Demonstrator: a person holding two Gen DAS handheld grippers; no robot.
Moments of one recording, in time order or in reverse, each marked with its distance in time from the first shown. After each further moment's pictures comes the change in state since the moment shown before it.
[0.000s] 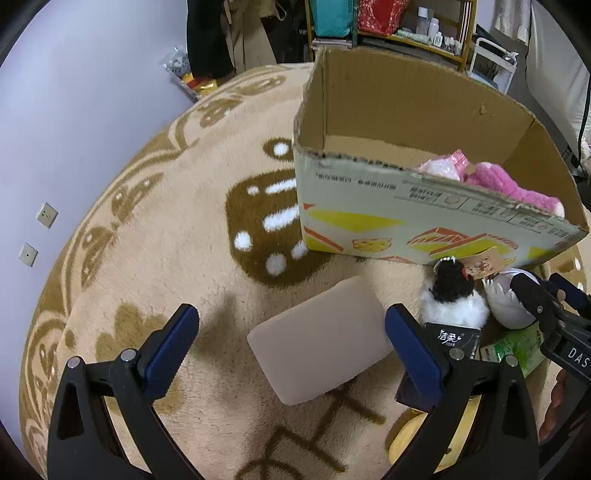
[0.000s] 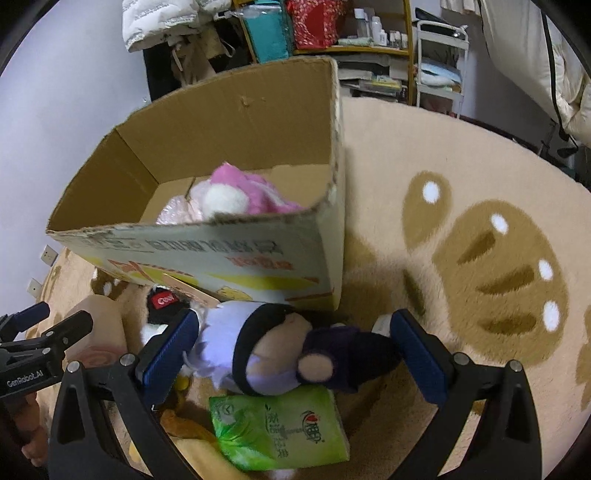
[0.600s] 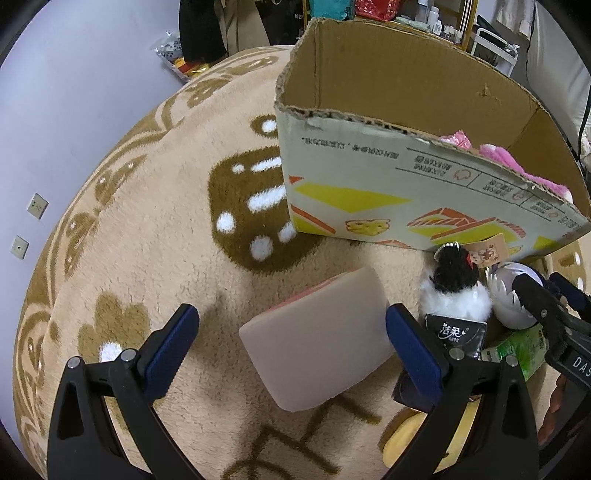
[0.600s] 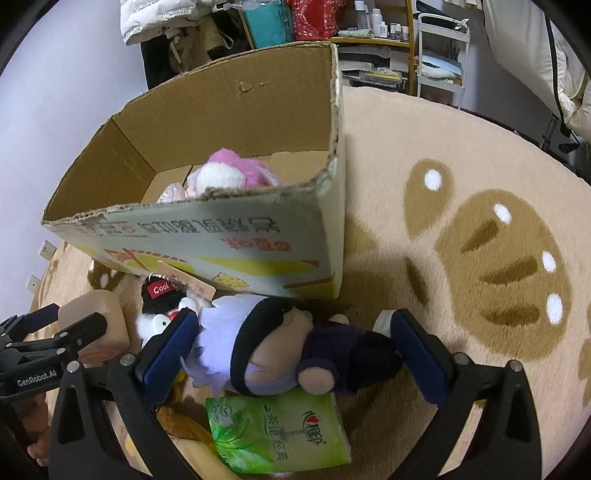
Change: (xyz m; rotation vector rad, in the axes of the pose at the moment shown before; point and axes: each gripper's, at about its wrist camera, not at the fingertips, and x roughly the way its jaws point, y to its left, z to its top) left arm 0.019 -0.001 -0.002 -0.007 0.059 -0.032; right arm 0.002 0.004 -0.004 -0.005 0.032 -0.003
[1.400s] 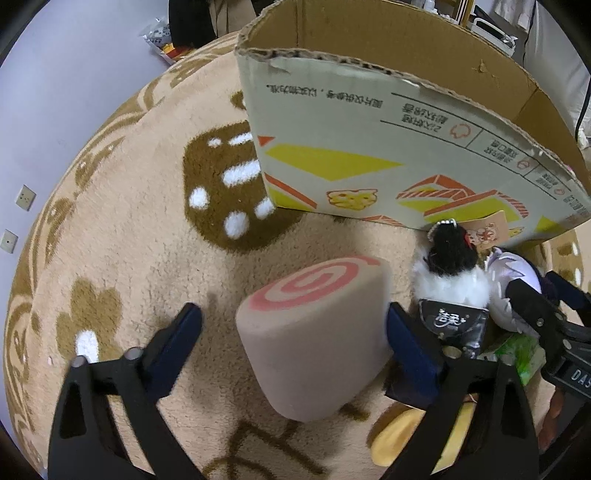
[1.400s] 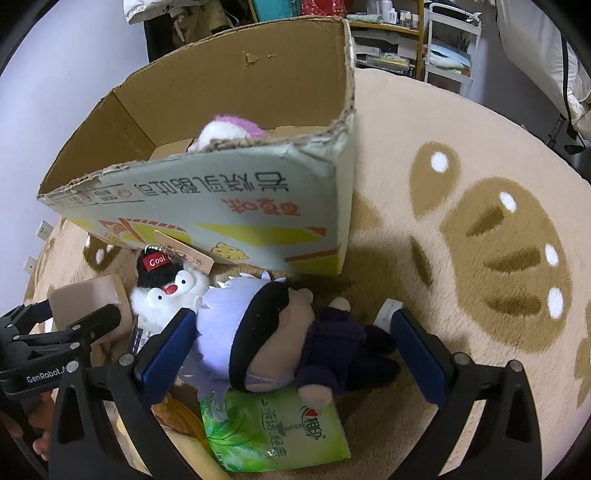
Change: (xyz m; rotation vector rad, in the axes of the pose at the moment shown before) left arm 0.018 -0.012 -0.007 0.000 0.056 -0.052; right arm 0.010 0.002 -0.005 -0.020 0.083 0.001
